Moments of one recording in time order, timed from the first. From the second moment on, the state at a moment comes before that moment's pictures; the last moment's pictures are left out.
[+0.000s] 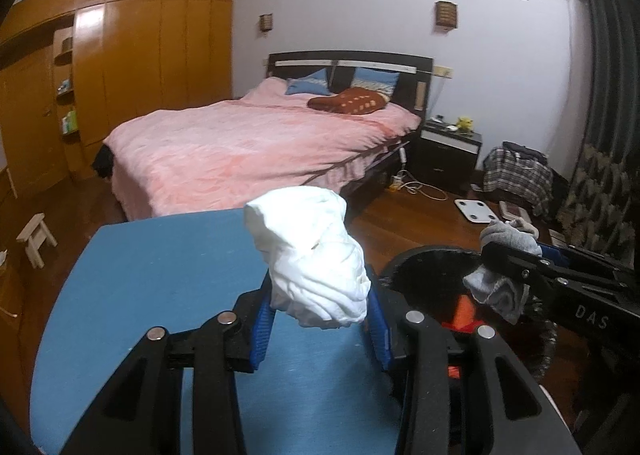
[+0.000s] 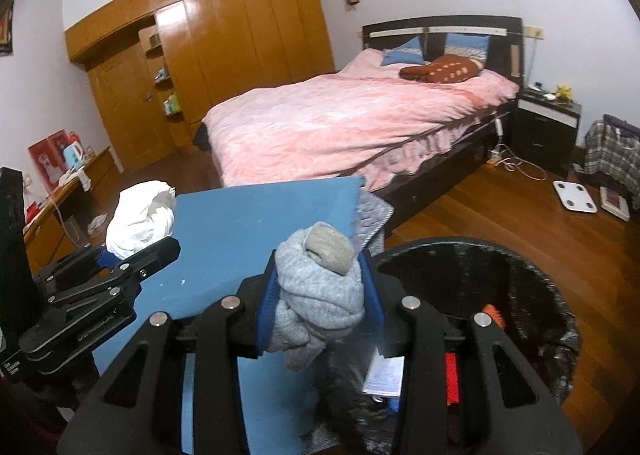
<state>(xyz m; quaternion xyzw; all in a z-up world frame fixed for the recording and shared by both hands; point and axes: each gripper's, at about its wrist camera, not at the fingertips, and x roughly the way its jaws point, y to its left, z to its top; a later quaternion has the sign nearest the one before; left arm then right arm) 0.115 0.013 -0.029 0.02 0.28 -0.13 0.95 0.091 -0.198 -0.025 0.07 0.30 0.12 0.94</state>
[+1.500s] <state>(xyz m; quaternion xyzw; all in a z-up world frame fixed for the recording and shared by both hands) 0.171 -0.116 -0.085 0.06 0.31 -0.24 0.92 0.103 -0.339 -0.099 0.08 0.33 -0.05 0.94</state>
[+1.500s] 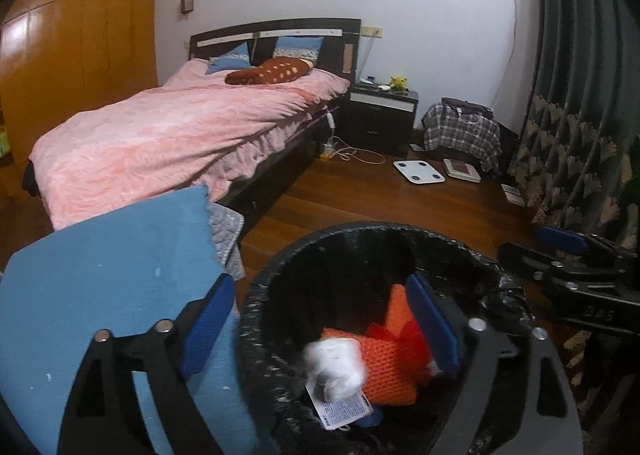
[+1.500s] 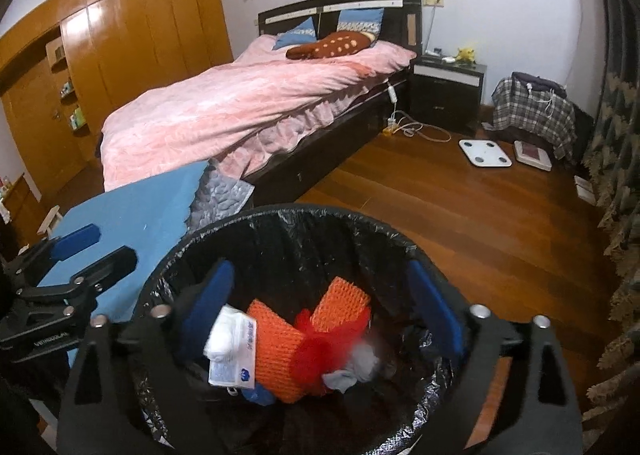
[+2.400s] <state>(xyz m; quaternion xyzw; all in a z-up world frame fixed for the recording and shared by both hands) 0.117 -0.037 -0.018 0.04 0.27 -0.16 0.95 0.068 -0.262 -0.020 0.06 0.30 0.03 0.95</state>
